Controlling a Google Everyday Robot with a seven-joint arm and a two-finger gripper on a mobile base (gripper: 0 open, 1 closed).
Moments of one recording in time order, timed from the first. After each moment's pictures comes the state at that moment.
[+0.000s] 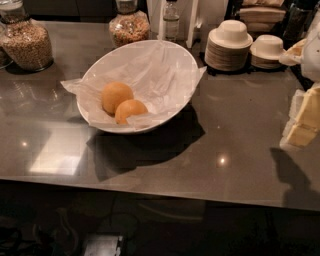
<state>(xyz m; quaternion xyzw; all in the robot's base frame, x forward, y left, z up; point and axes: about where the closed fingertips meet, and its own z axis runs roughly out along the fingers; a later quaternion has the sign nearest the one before) 0.438 -0.217 0.976 -0.60 0.78 -0.03 0.16</state>
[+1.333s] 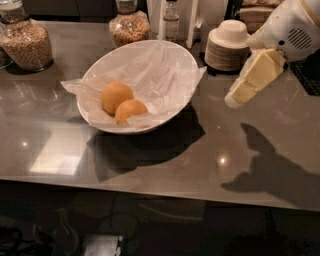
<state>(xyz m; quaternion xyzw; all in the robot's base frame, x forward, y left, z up) 0.514 -0.159 0.985 -0.53 0.80 0.09 0.26</state>
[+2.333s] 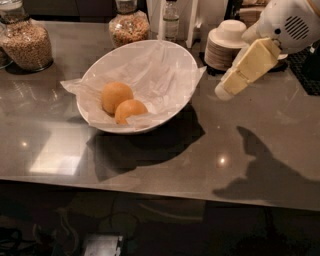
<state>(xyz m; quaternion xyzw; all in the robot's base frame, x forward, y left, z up) 0.508 -0.137 1.005 -0.51 0.81 0.12 0.28</state>
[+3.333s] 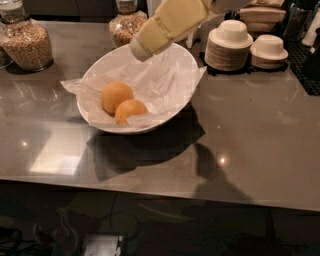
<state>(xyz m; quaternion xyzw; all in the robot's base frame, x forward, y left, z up) 0.476 -0.015 1.075 -0.45 0.83 0.19 0.29</state>
